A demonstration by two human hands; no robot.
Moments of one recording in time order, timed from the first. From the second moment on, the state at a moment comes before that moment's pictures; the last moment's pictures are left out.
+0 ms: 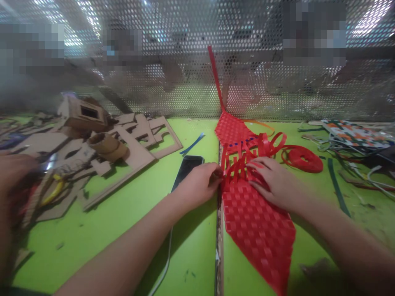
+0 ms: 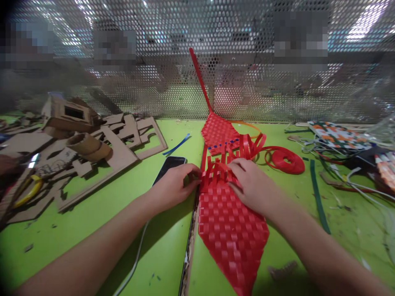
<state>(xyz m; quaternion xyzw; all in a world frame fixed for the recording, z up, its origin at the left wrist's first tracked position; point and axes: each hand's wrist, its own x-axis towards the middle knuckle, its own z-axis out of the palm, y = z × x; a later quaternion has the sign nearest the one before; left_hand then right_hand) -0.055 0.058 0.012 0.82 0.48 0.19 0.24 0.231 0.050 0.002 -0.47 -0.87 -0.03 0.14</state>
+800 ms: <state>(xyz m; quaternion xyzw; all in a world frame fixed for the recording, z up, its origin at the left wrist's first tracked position) -0.053 0.051 0.015 0.85 0.44 0.18 0.23 0.240 0.045 -0.005 -0.40 -0.90 0.01 0.14</state>
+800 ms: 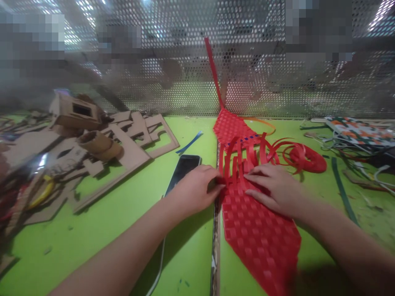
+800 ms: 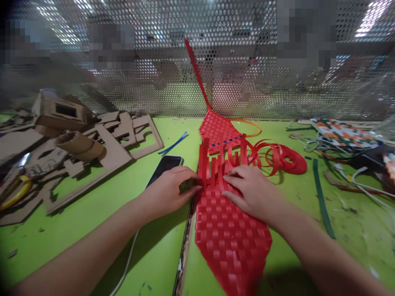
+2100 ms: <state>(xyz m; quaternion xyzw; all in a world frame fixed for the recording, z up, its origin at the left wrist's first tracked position) -0.050 0.047 0.017 0.84 0.47 0.09 0.26 0.257 0.036 0.006 -0.43 -0.89 0.09 0.11</state>
